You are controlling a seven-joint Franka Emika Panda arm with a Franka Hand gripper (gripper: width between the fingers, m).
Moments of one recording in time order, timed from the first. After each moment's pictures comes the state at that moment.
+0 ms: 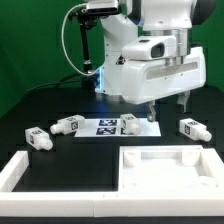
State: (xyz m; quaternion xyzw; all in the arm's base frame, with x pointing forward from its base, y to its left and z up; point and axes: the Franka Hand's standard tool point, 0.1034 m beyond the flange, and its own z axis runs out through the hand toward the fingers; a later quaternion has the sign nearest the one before) arm 0.484 0.073 0.084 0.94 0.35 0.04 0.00
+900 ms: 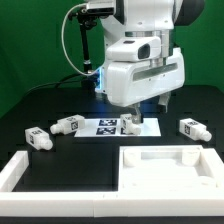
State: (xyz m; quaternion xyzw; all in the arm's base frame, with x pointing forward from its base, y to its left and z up) arm 0.484 0.034 0.079 0.91 0.41 0.03 0.01
